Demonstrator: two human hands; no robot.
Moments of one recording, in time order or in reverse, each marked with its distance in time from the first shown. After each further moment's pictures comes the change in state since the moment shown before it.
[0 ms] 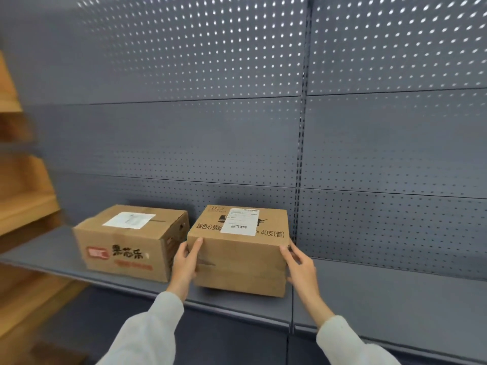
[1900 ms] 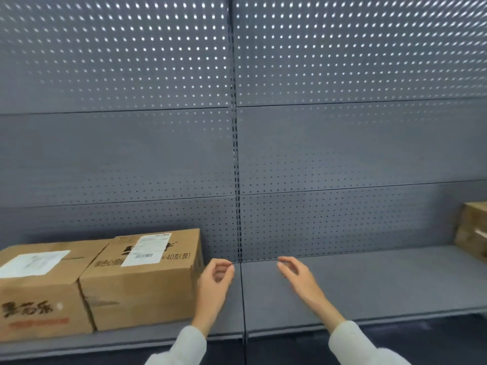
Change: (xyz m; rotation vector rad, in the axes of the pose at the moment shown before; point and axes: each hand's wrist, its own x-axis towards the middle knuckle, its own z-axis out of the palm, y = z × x) left_hand -0.039 -0.052 0.155 0.174 -0.417 0.371; right_hand -0.008 0.008 -0.137 -0.297 0.055 -0.030
